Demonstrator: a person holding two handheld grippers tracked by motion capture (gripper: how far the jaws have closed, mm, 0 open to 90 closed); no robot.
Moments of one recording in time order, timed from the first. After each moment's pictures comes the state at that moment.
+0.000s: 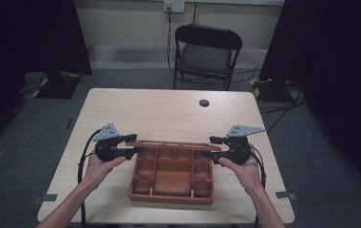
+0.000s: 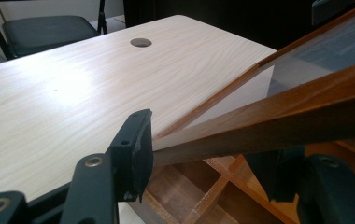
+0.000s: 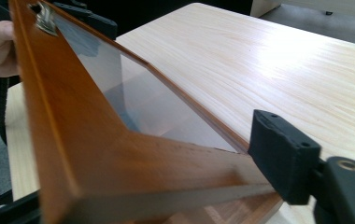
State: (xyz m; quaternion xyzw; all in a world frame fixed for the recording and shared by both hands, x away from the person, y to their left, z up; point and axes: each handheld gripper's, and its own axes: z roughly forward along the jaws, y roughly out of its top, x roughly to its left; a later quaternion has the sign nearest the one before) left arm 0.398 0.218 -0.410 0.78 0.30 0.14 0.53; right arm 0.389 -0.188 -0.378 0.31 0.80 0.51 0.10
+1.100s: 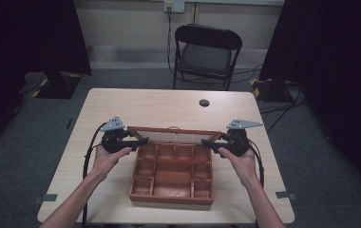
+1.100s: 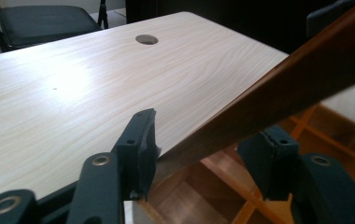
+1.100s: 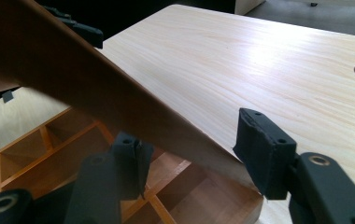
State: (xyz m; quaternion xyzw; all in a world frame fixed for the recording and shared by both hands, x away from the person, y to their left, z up) left arm 0.430 0.210 -0.420 0.78 0.32 0.13 0.52; right arm 0.421 -0.195 -0.394 0.35 0.78 0.51 0.10
